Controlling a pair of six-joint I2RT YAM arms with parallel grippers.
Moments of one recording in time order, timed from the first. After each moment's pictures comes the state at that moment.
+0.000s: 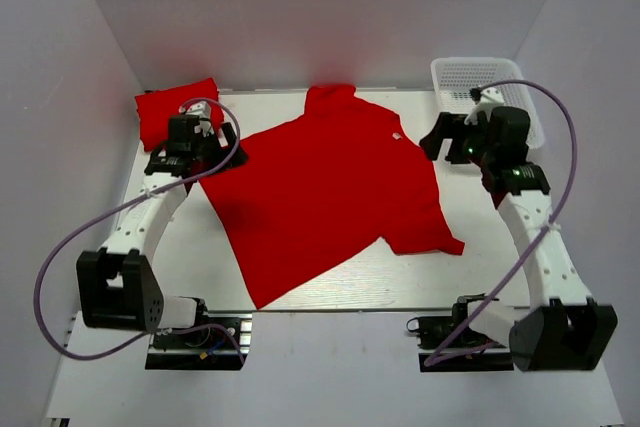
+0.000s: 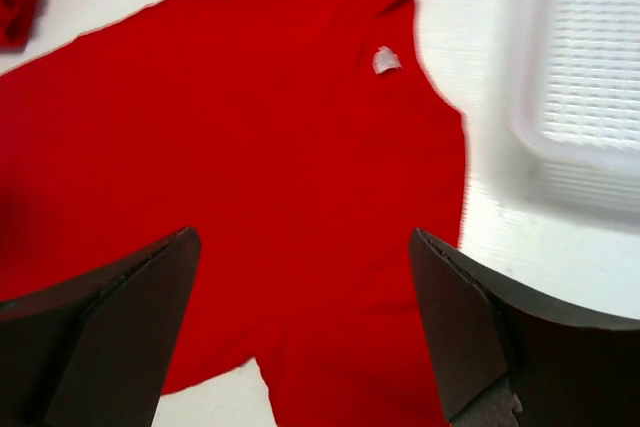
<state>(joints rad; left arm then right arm) -0.08 1.32 1.03 -0.40 0.14 -0.36 0.06 1.09 1.07 -0.41 -0.26 0.15</state>
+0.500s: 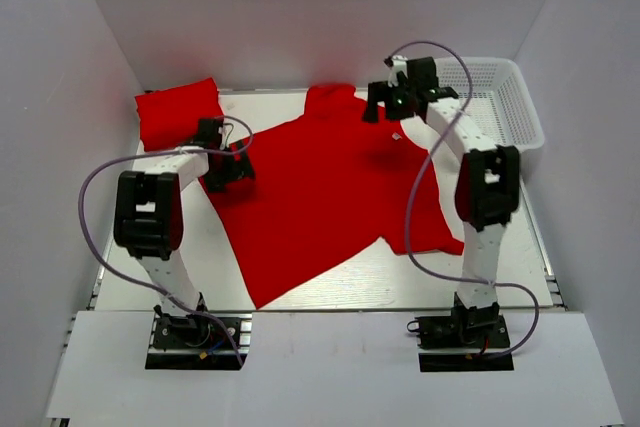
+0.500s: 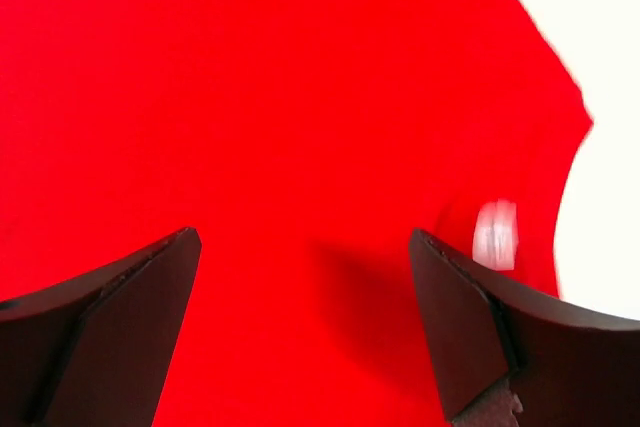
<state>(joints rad) -0.07 1.81 1.14 -0.42 0.10 -0.42 0.23 2.06 1.78 -0.46 -0.39 0.04</state>
